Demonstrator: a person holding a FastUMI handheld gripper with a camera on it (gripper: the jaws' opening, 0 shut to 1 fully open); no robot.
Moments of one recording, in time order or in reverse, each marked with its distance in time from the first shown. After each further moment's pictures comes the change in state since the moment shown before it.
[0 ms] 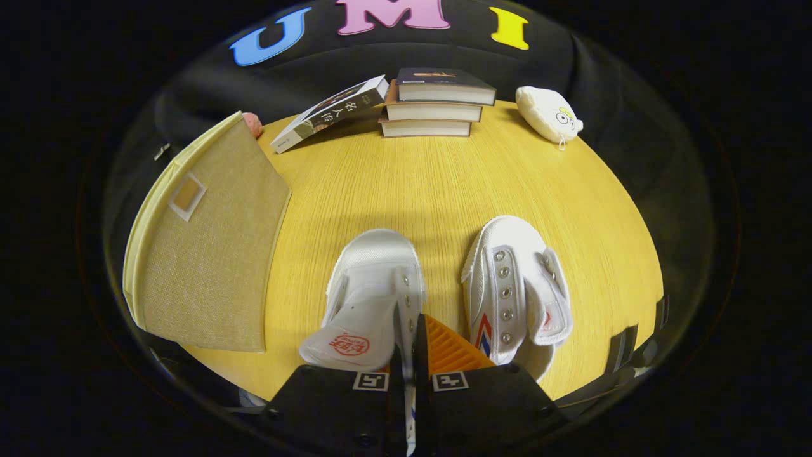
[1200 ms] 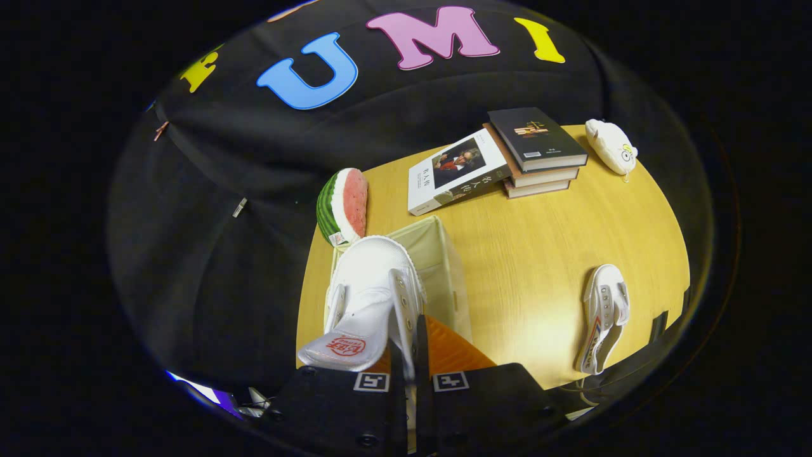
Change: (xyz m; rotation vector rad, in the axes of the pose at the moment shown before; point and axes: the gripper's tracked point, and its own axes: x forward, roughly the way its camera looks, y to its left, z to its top) arm -0.141 0.236 0.126 0.138 0.020 0.301
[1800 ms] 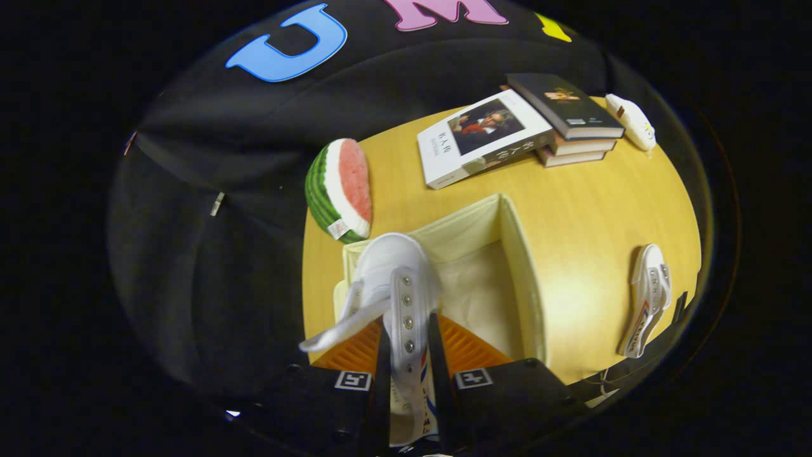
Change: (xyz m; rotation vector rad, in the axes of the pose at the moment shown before) arm 0.086 0.068 -0.009 0.099 0.184 0.026
